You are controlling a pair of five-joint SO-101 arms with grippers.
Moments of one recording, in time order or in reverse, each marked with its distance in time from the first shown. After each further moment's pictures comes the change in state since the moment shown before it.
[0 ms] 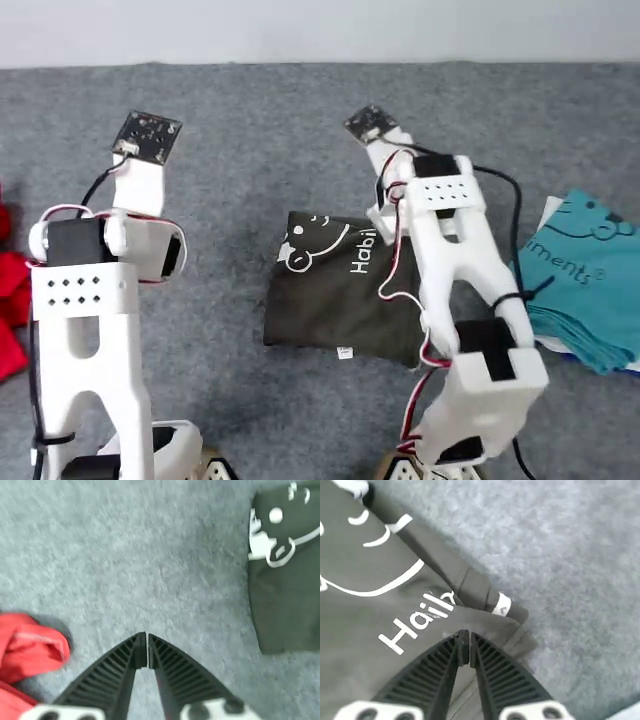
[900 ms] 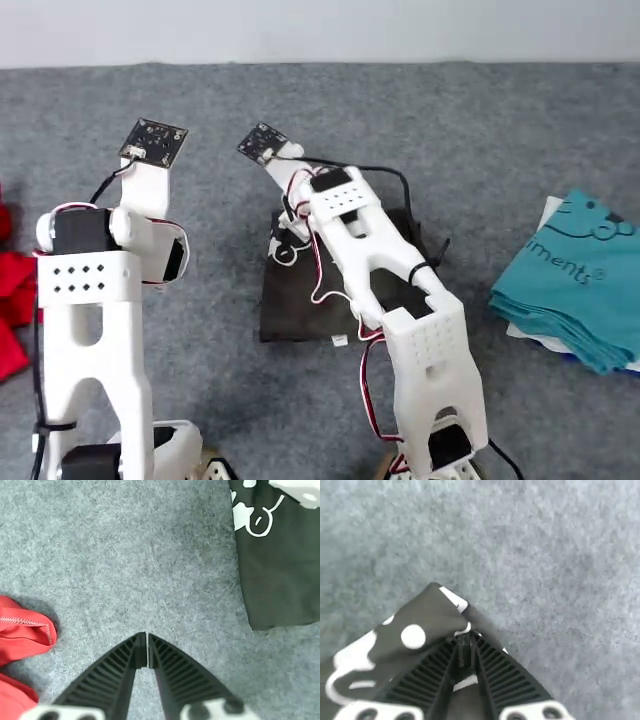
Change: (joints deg) left arm 0.0 3.1 0.0 4.7 0.0; right arm -17.2 26.8 -21.1 -11.9 1.8
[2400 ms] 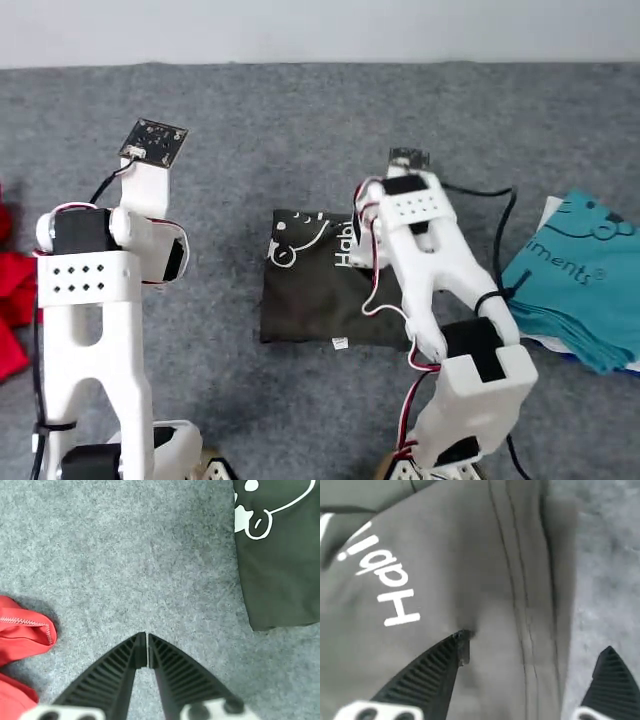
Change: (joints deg) left arm 0.0 0.0 0.0 0.0 0.0; right arm 11.1 -25.2 32.6 14.2 -51.9
